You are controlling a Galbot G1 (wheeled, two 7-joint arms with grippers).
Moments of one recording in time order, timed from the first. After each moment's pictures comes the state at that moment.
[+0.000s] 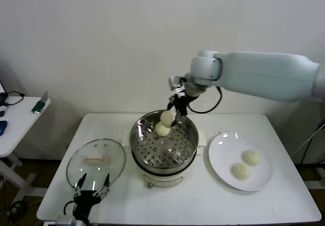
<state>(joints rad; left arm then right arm) 1.74 -1.48 -0.68 -2.04 -0.13 0.09 0.06 0.82 1.20 -1.57 1.38 0.81 -0.38 -0.85</state>
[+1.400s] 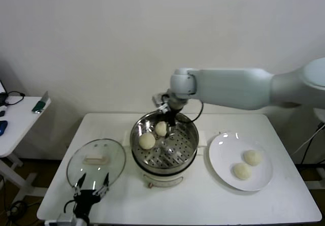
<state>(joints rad) 1.71 -1.49 -0.68 -2.01 -0.12 0.10 0.06 0.86 1.09 -1.64 1.41 0.68 -0.29 -0.94</state>
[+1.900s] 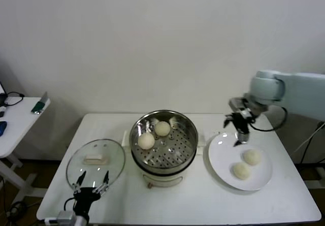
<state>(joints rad) 1.70 -1.48 -0.68 -2.02 -0.13 0.11 0.06 0.91 0.60 -1.85 1.56 0.47 -0.25 -0.98</state>
